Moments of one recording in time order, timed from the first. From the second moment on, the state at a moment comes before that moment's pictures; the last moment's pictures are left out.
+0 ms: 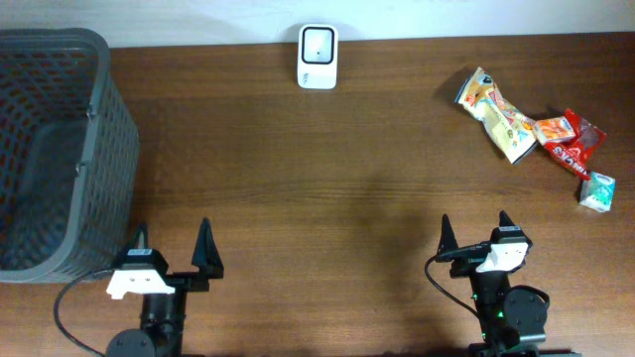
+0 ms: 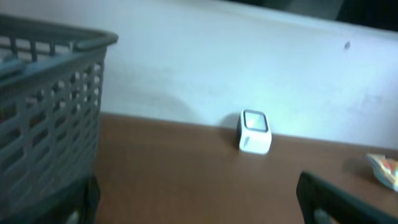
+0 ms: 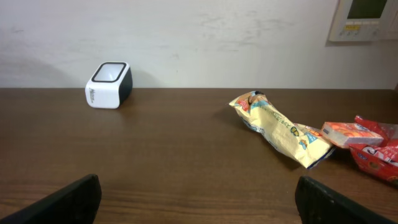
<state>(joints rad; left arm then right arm) -0.06 0.02 0.29 -0.21 -0.03 -0.18 0.04 0.01 0.01 -0.08 0.01 0.02</state>
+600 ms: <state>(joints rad) -0.06 0.01 0.02 0.34 0.01 -0.08 0.04 0.01 0.01 -0.08 0.01 0.02</state>
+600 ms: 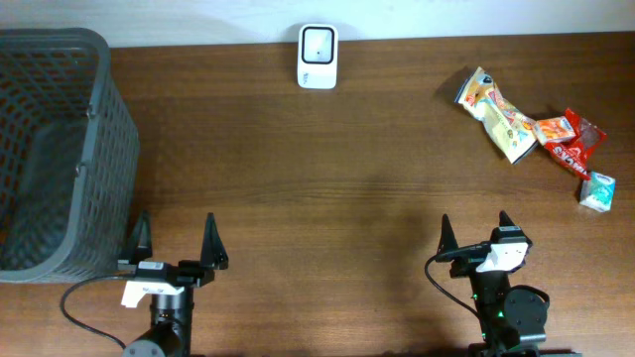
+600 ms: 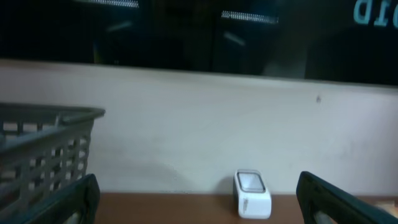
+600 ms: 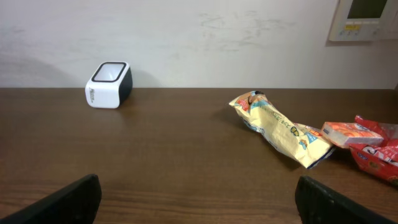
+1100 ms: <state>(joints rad) -0.06 0.01 0.01 -0.08 -0.01 -0.06 0.04 0.01 0.01 -0.08 0.01 0.02</state>
